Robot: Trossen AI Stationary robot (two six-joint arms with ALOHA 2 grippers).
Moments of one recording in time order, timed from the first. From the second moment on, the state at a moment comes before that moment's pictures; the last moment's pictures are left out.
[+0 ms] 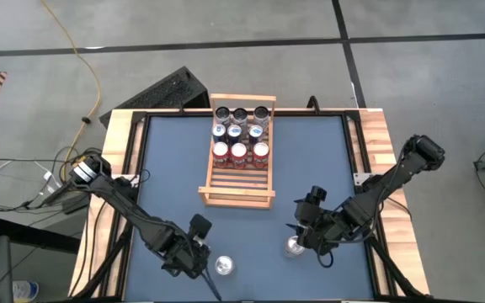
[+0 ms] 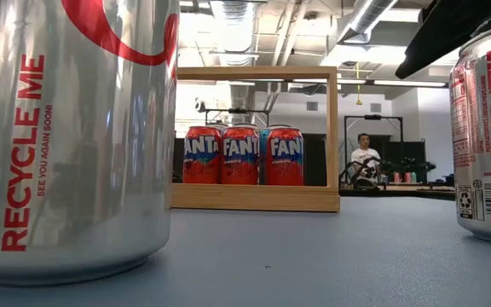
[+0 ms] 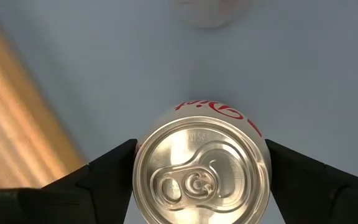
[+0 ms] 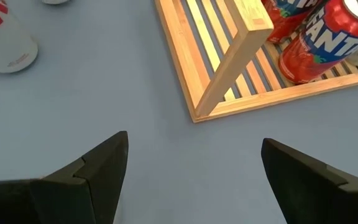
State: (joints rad) left arm -0.66 1.73 1.37 -0.95 -0.18 -0.03; right arm 0.66 1.42 1.07 -0.80 0.68 0.81
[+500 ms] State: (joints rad) left arm -0.65 1.48 1.36 -0.82 -0.19 0.02; right arm 0.66 1.42 1.07 -0.74 0.68 0.82
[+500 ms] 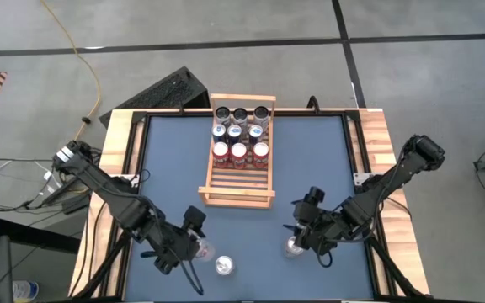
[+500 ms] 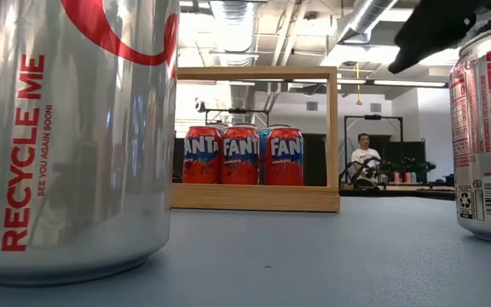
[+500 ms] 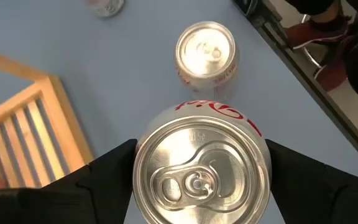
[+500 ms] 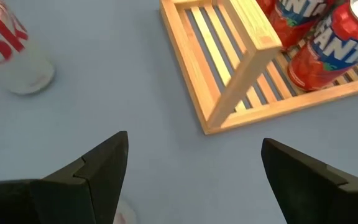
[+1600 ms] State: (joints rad) left arm -0.63 1.39 1.01 -0.74 -0.16 0.41; right arm 0.59 1.43 1.07 -0.59 0.68 0.75
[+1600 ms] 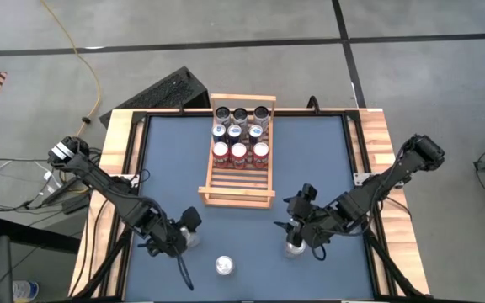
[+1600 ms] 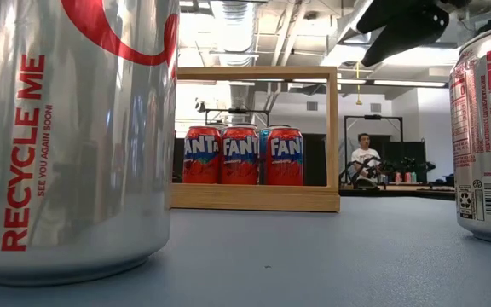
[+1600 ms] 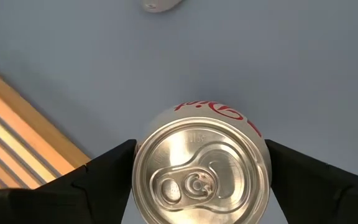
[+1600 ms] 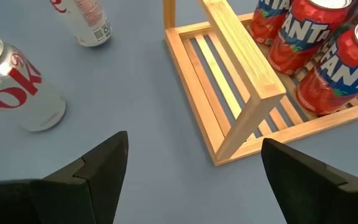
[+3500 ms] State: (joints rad) left arm -0.55 1.39 1.10 -0.65 -0.29 -0.12; right arm 0.59 1.43 1.07 -0.59 0.65 0.70
